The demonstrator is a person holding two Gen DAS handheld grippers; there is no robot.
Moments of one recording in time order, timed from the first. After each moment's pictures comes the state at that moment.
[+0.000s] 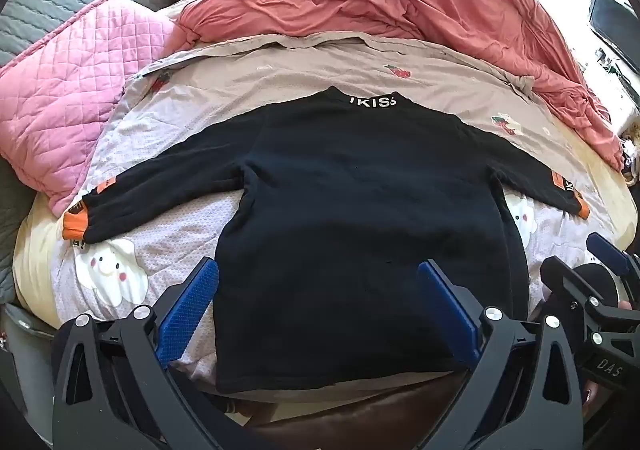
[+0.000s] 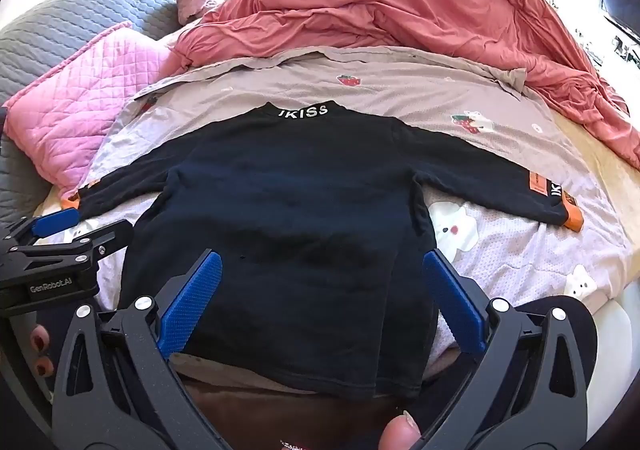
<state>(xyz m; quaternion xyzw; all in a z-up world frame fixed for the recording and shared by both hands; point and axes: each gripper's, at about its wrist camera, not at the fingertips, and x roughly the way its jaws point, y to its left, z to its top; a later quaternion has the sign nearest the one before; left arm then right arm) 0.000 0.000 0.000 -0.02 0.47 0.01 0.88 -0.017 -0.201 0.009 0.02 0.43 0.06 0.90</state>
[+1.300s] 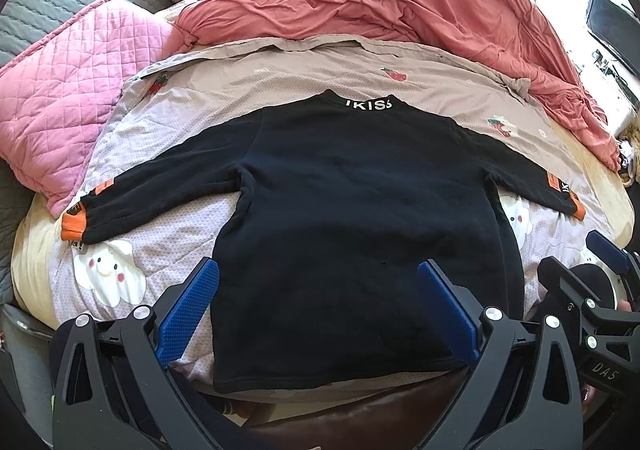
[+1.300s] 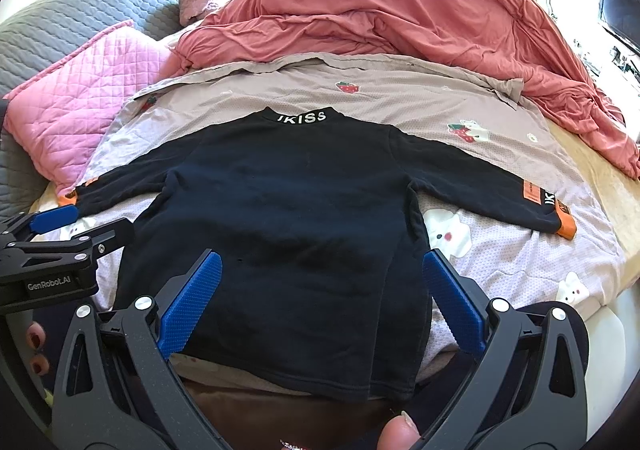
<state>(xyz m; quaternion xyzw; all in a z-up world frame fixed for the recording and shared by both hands) -0.002 -0.002 0.004 -0.03 0.47 0.00 0.88 -0.021 -0.197 0.013 0.00 0.42 0.06 0.91</state>
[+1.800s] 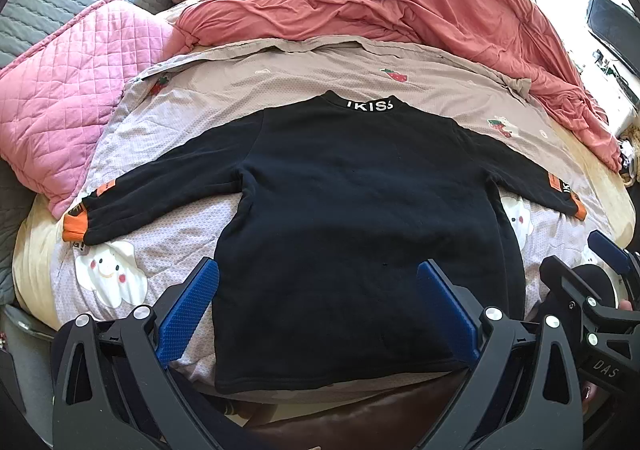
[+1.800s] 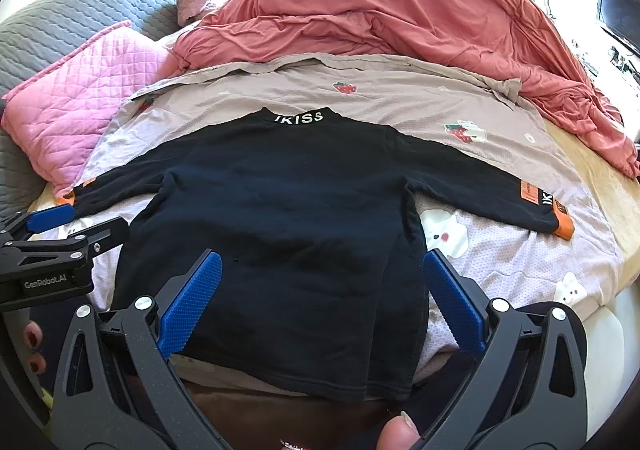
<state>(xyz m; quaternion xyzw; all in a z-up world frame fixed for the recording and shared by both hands) -0.002 -0.001 0.007 -0.03 0.47 0.00 0.88 -0.020 -0.201 0.014 0.00 0.42 0.05 0.91</state>
